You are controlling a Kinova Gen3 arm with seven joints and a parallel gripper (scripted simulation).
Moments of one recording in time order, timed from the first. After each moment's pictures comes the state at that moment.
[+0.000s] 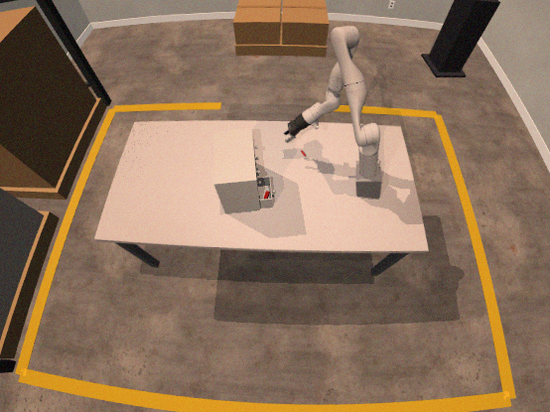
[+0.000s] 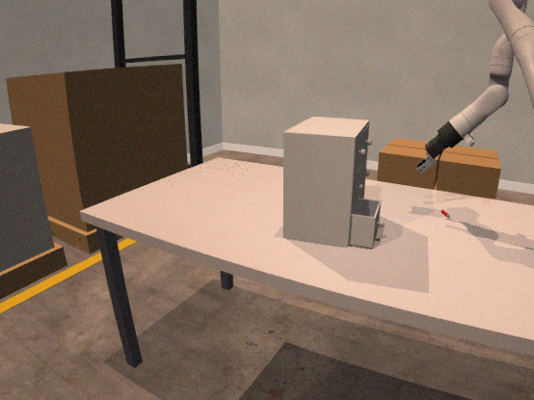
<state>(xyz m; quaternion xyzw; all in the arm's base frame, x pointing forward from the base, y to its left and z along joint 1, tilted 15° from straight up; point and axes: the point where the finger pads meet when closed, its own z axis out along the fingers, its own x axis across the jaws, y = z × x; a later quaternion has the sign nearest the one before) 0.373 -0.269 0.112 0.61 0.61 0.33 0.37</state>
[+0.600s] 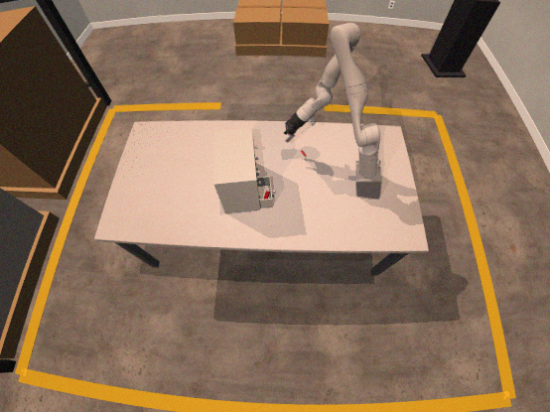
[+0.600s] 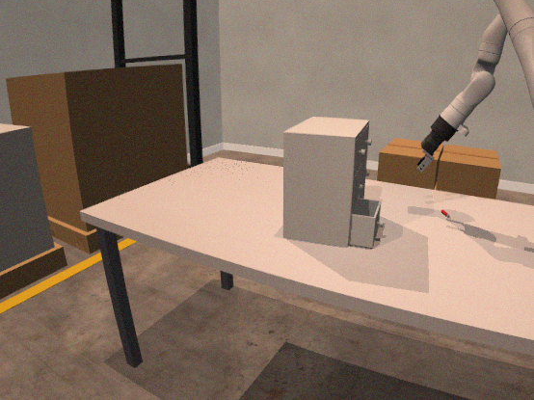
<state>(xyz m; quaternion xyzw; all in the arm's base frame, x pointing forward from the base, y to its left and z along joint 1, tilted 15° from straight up) 0.372 -0.268 0.119 0.64 0.64 0.27 0.32</state>
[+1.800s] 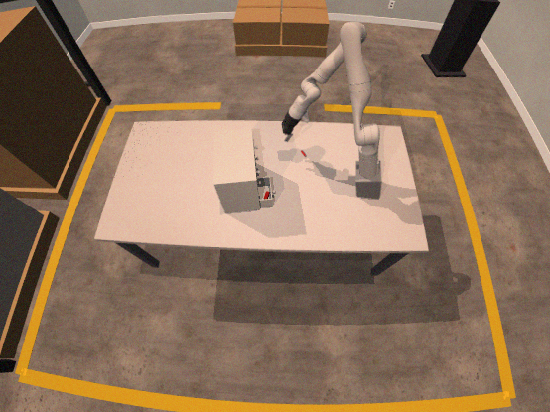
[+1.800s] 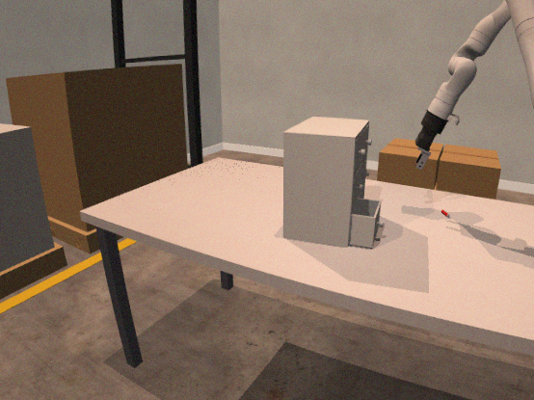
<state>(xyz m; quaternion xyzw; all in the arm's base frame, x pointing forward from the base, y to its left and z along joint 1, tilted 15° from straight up) 0.376 -0.264 0.130 0.66 0.68 0.20 0.26</state>
